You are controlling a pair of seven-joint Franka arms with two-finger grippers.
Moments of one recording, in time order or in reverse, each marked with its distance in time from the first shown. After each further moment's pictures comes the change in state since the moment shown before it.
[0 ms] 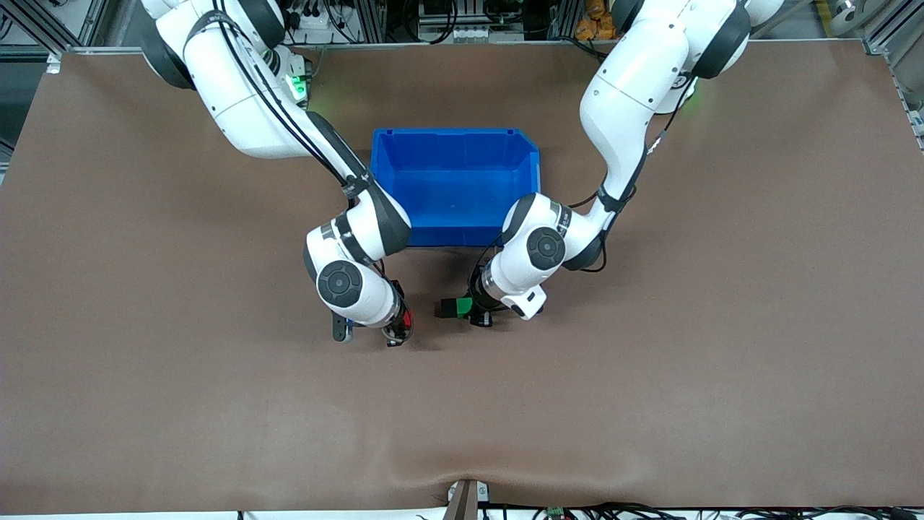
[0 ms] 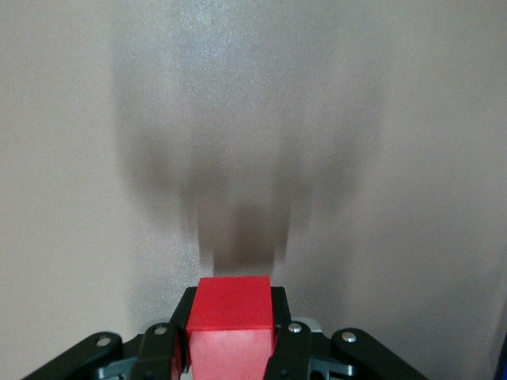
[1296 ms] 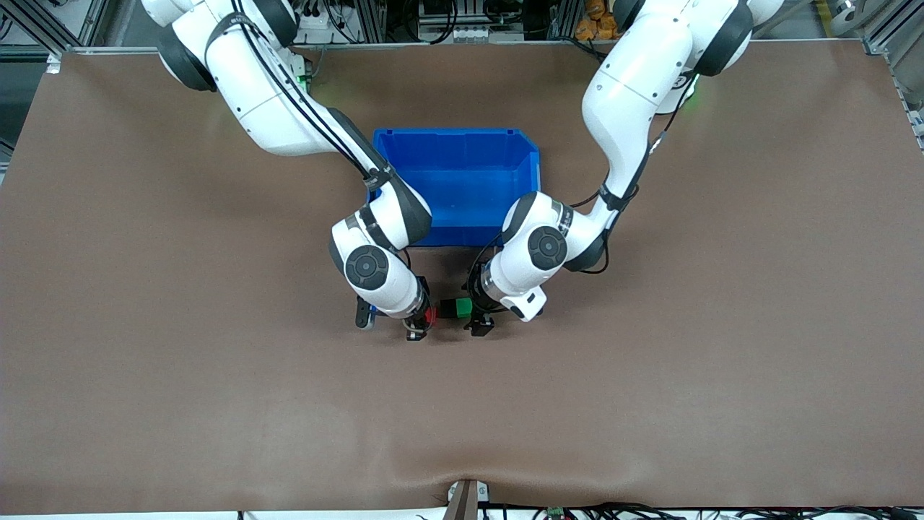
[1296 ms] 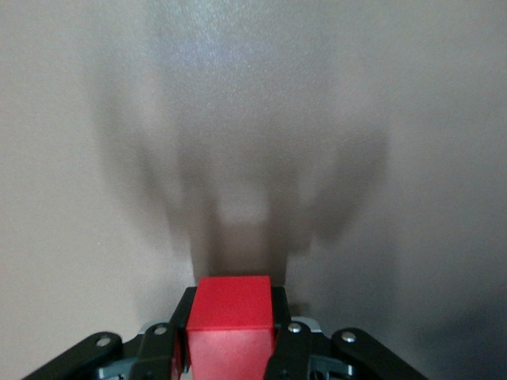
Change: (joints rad) left arm 0.008 -0.035 0.008 0.032 0.001 -0.067 0.018; right arm 0.064 0.034 0.001 -0.011 0.003 0.133 0.180
